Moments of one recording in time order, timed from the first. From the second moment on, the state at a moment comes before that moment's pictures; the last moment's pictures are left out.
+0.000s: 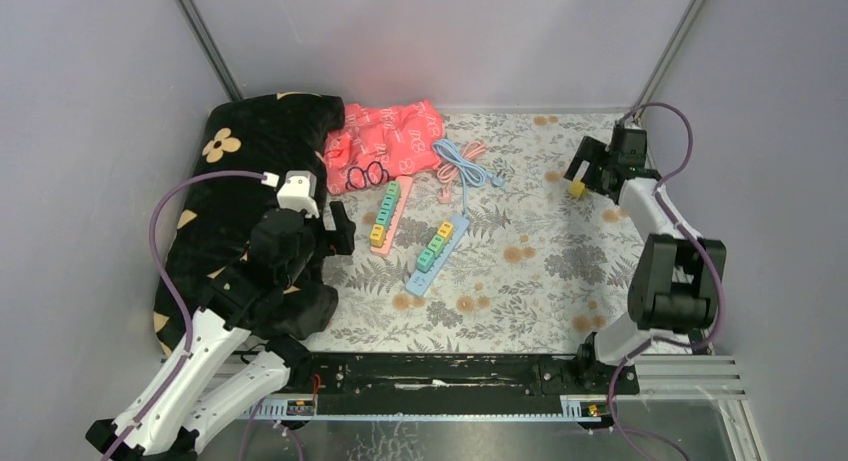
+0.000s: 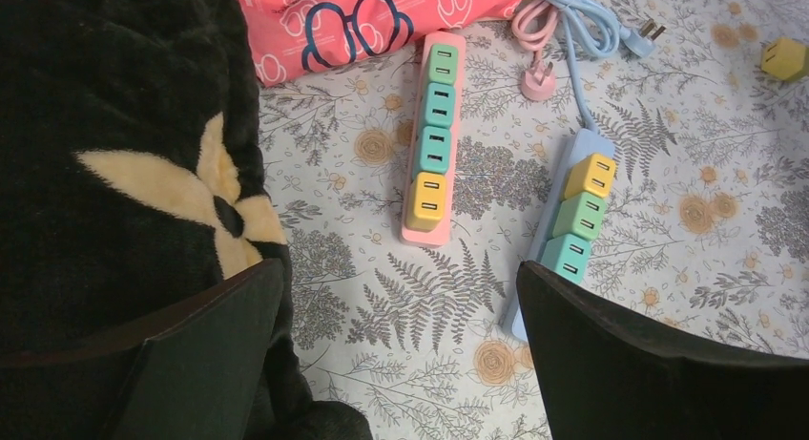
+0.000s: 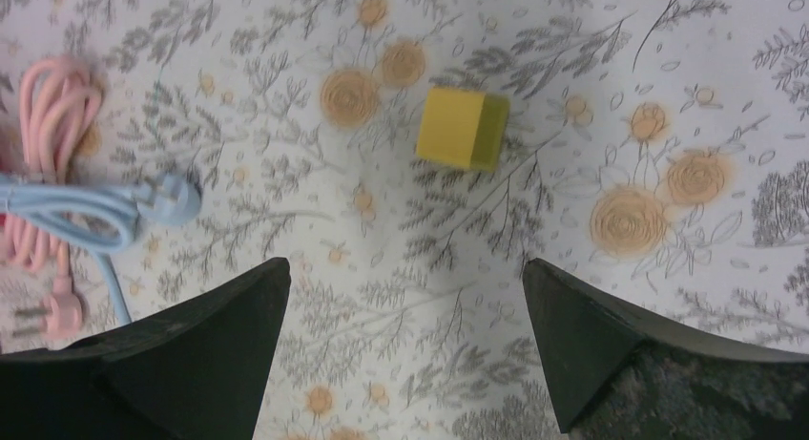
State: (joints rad) left arm -0.55 0.69 0.88 -0.63 -0.31 -0.32; right arm -0.10 1.55 1.10 -0.32 0.00 0.32
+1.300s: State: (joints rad) left arm -0.51 0.72 0.87 -0.60 -0.20 -0.30; right arm -0.25 1.93 1.18 -0.22 -0.45 0.34
